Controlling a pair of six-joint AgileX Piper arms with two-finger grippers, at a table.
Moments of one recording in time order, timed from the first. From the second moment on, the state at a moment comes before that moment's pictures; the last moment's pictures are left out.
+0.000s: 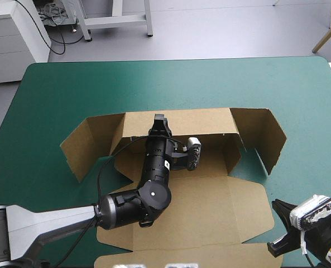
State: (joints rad) left arm -1.16 1.60 -1.04 1.62 0.99 -0.46; right arm 0.48 0.25 -0.53 0.01 0.82 -0.06
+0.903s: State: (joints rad) left arm -1.18 1.60 -1.03 1.63 1.01 -0.48; right arm 0.48 0.81 -0.94 -0.35 0.72 0.34
